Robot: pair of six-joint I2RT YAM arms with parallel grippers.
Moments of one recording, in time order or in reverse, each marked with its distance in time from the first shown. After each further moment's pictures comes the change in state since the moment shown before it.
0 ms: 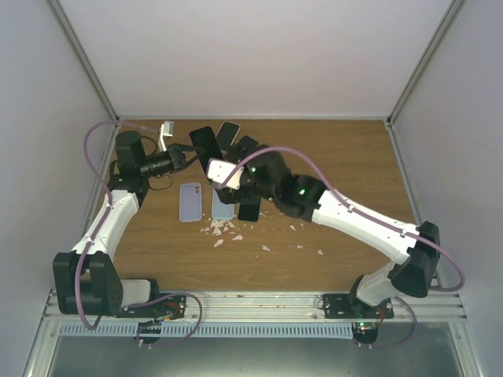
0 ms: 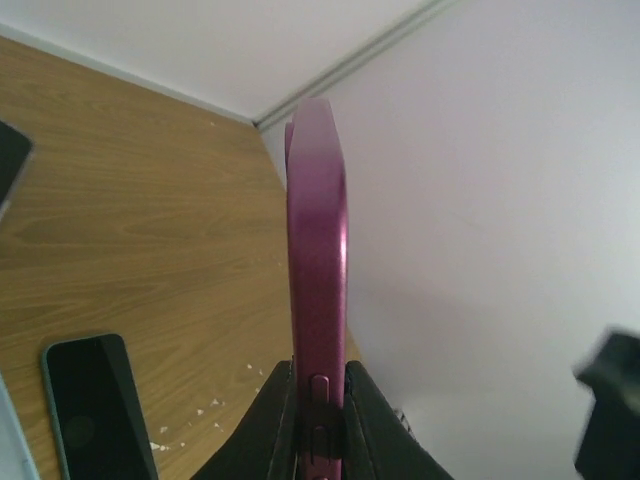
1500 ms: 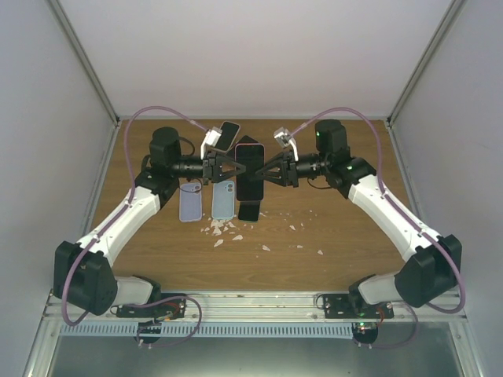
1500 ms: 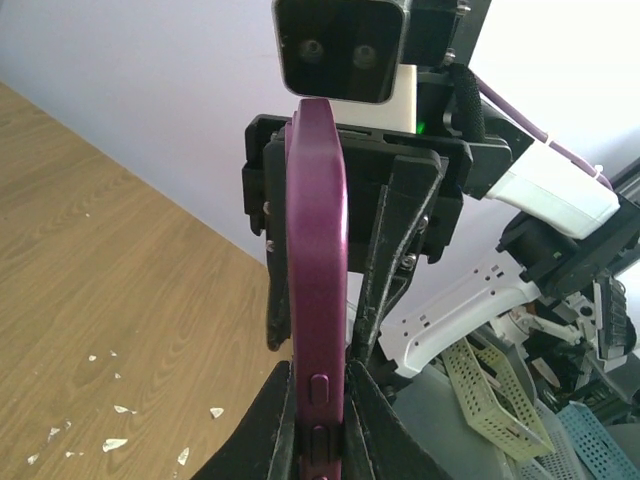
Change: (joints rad) left arm -0.347 0.034 0.084 0.095 0.175 0.213; right arm -0.590 -0.117 -0.173 -0.035 -1.249 0.942
